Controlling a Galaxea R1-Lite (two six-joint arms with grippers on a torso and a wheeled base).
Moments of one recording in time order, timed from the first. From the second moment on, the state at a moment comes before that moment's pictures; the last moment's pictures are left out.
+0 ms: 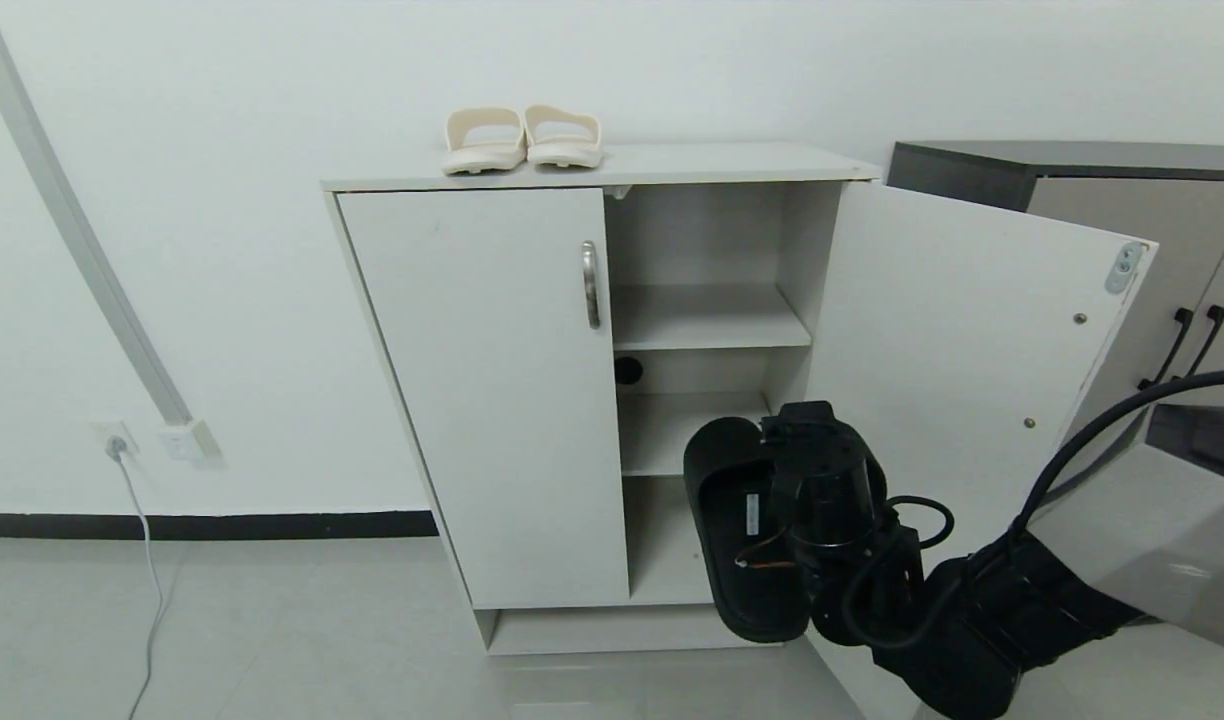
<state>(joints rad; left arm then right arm) 0.00 0.00 0.00 0.00 -0.08 0.02 0.77 2.11 -0.89 -0.92 -0.73 0.18</state>
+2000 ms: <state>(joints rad) 0.00 0.00 0.00 0.00 -0.08 0.02 0.77 2.38 -1.01 -1.03 -0.66 0.20</state>
